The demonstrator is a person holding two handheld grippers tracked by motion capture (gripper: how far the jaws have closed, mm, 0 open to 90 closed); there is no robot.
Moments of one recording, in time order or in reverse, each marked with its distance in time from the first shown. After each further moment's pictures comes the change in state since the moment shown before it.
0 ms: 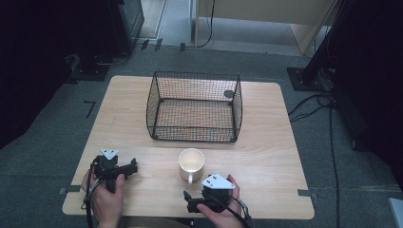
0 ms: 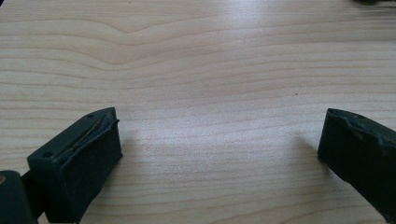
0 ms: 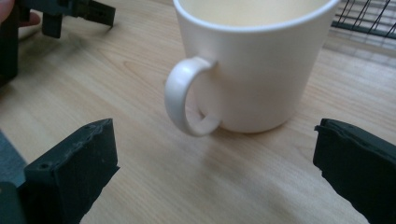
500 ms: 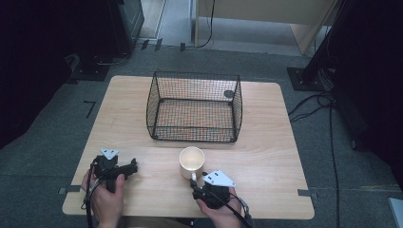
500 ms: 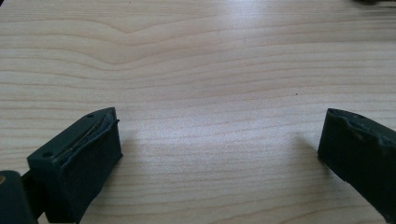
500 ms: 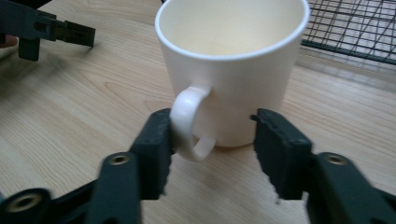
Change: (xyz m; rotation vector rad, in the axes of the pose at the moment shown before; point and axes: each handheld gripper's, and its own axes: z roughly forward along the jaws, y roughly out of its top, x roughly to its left) left arm 0.000 0.000 0.000 0.002 0.000 0.002; right arm -0.005 0.008 -0.001 -0.039 -0.058 0.020
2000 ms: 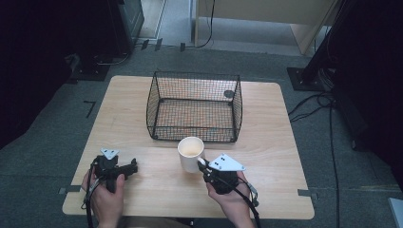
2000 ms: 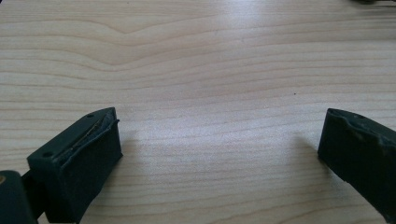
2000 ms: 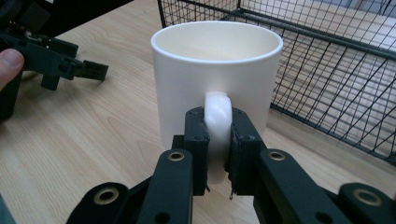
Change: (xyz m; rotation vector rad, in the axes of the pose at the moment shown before) left arm 0.000 0.000 0.000 -0.001 -0.004 0.004; right arm -0.021 0.050 -0.018 -0.063 0.063 -0.129
